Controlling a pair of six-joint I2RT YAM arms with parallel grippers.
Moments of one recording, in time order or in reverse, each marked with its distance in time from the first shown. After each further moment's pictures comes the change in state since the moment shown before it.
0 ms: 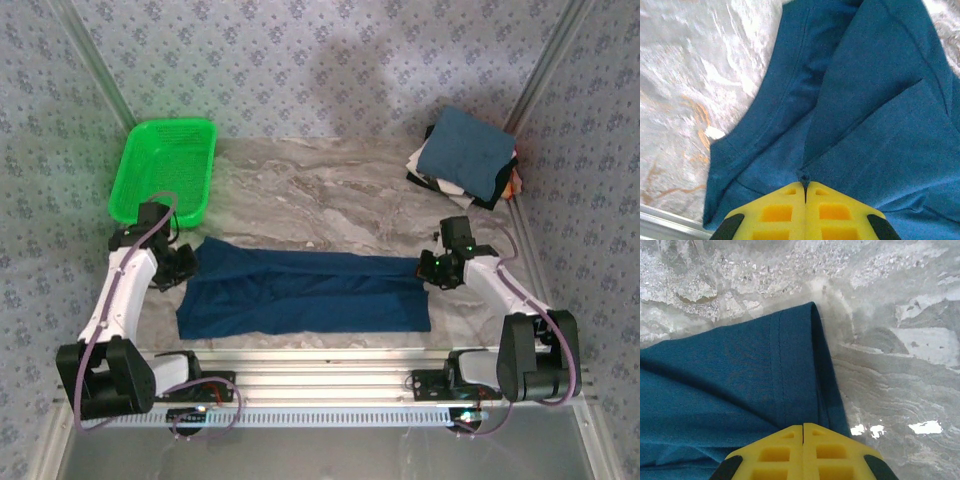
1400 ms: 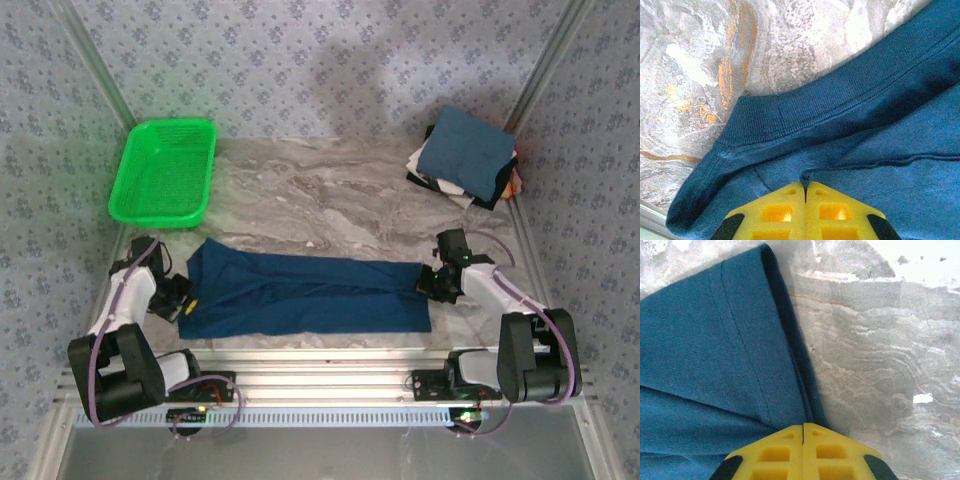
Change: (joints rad) left arm 0.186 0.003 -0.279 0.138 0.100 -0.234; right arm 0.011 0.000 -0.093 -0.016 0.015 0.031
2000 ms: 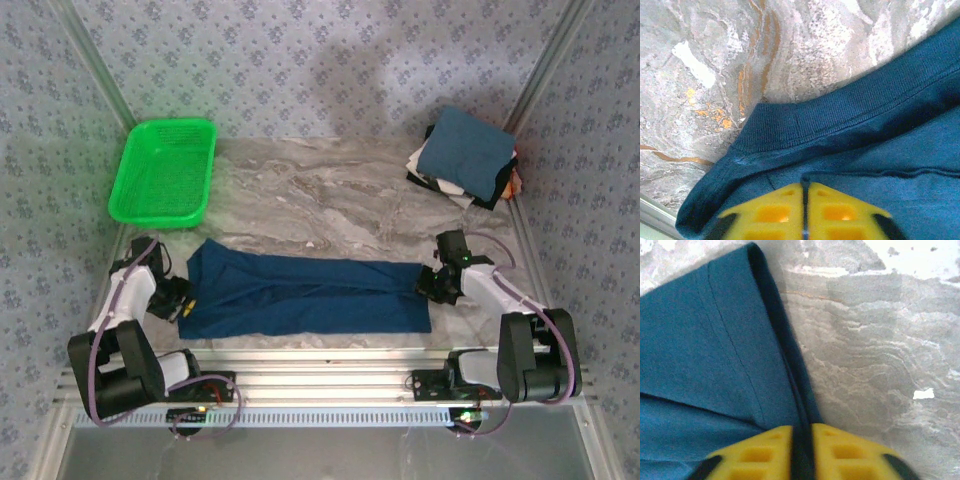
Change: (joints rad) left arm 0.006 0.017 -0.001 0.002 -0.032 -0.034; right arm 0.002 0.000 -0.008 0.003 0.011 0.031
